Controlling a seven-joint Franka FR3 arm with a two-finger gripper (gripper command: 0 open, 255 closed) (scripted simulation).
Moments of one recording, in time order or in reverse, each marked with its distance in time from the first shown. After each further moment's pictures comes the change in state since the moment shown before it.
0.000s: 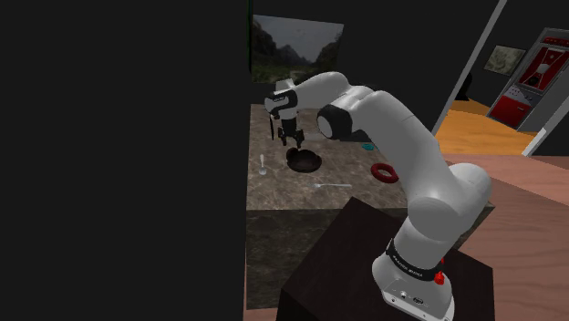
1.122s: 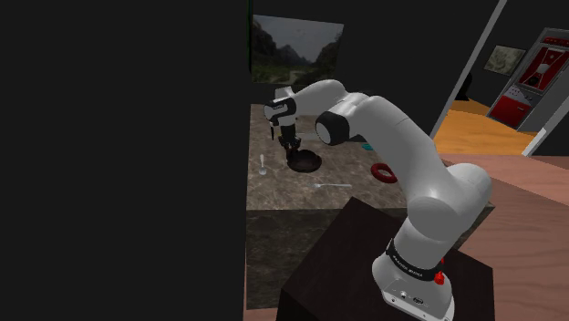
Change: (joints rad) arm -0.010 0.066 0.011 0.033 0.007 0.036 0.003
